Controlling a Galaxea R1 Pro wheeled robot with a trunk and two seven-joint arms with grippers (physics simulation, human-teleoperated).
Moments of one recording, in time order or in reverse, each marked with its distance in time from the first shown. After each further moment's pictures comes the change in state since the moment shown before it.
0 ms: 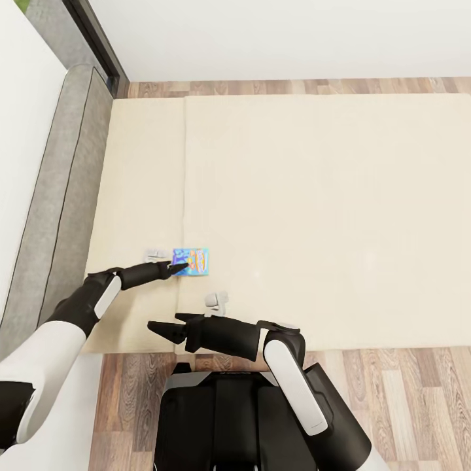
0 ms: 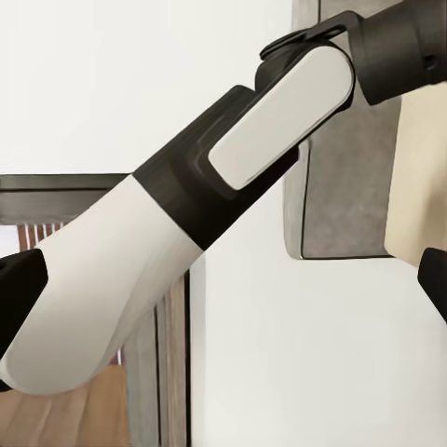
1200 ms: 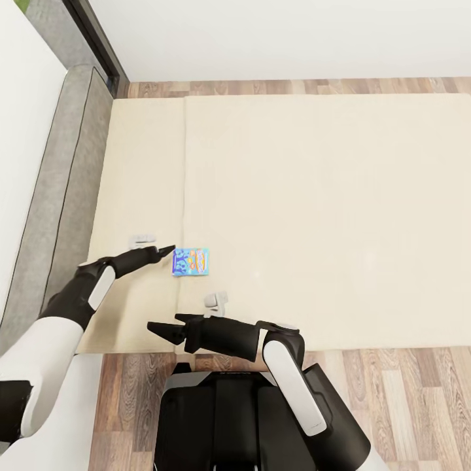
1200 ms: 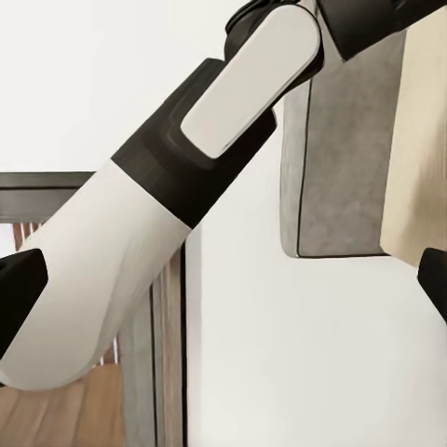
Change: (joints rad) left arm -0.011 -0.007 0.102 -0.078 -0.008 -0.014 0.203; right arm 0.001 0.003 0.001 0.004 0.011 -0.001 -0.002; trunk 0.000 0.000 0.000
